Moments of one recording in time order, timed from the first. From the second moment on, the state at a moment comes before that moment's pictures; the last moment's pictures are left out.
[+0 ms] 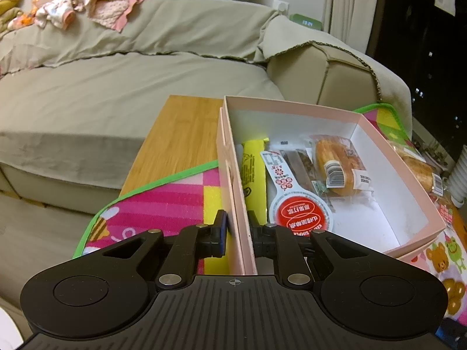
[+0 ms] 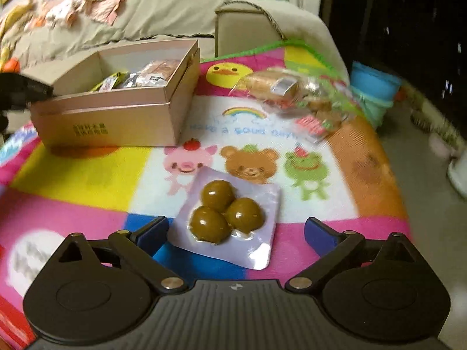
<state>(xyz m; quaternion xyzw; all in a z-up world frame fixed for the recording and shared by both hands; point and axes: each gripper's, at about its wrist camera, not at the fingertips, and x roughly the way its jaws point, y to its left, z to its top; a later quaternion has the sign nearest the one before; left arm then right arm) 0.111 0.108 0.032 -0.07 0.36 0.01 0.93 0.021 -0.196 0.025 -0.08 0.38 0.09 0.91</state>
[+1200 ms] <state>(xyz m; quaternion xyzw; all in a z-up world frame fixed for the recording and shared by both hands) 0.111 0.110 0.033 -0.07 0.36 0.01 0.93 0.074 -0.216 0.031 0.00 0.40 0.05 0.92</state>
